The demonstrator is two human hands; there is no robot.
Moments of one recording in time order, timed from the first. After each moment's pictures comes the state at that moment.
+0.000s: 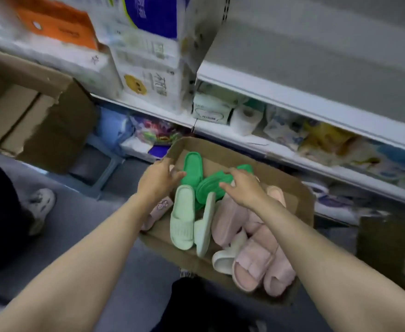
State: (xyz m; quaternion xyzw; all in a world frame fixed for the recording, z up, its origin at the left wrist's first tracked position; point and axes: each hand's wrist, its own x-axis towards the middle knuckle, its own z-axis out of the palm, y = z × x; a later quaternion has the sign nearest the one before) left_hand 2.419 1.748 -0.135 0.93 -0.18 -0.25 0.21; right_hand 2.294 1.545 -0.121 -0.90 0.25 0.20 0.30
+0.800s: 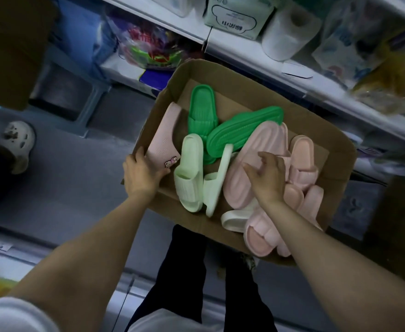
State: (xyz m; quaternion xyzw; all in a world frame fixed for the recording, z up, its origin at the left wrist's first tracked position) left_hand 2.381 1.817 -0.315 0.93 0.06 -0.30 0.19; right_hand 2.241 1.561 -0.276 -0.81 0.47 0.09 0.33
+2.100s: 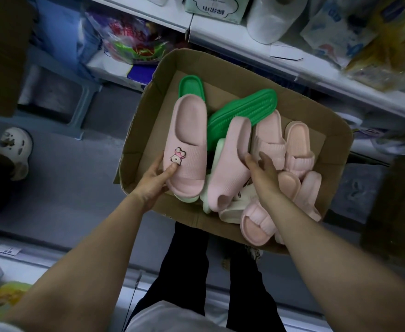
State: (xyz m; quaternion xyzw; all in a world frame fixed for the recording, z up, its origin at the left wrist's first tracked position) left_hand 2.352 1.801 -0.310 0.61 0.19 -0.53 0.55; right_hand 2.226 1.555 -0.282 -0.57 0.60 0.09 0.56
